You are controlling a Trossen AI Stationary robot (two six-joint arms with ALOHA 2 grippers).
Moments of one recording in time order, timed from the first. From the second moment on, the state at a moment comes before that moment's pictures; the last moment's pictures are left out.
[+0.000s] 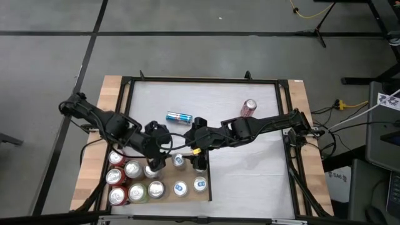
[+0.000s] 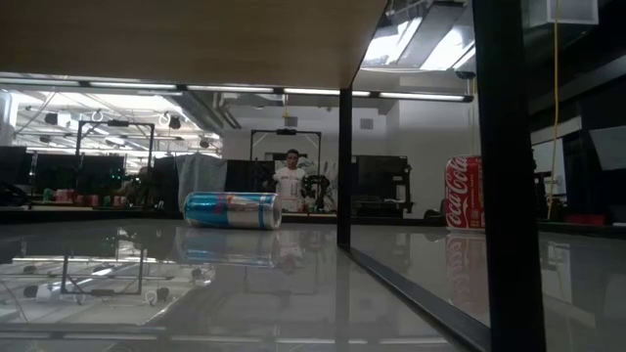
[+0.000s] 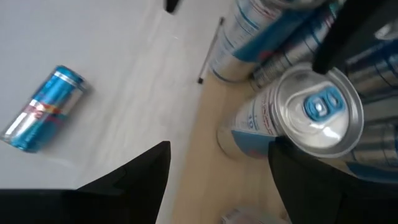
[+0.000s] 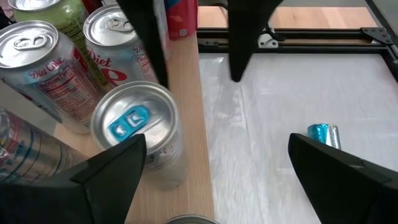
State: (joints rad) left arm -0.46 1.42 1.57 -1.15 -0.29 -0.78; right arm 0.27 1.98 2.13 -0.85 0.17 0.18
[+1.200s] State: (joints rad) left arm -0.44 1.42 1.57 -1.14 -0.31 -0.78; right arm 0.27 1.98 2.13 -0.85 0.17 0.18
